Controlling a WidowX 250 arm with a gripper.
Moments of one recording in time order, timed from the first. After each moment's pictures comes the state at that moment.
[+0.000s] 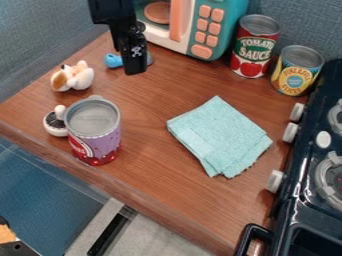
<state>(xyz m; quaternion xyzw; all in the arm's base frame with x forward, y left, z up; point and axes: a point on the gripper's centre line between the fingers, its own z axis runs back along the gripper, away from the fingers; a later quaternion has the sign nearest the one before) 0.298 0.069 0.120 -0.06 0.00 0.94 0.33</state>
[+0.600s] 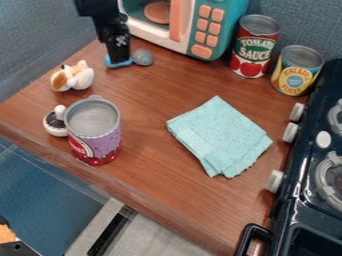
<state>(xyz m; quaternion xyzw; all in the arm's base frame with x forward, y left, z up) 0.312 0.112 0.113 -0.06 -0.01 0.96 0.29</state>
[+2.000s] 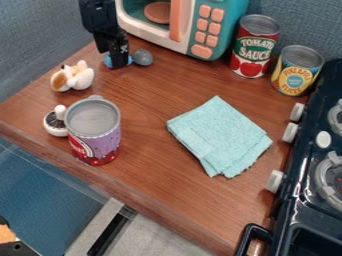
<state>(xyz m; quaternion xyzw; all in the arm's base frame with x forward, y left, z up) 0.381 0.171 0.037 -0.03 0.00 0.98 0.21</state>
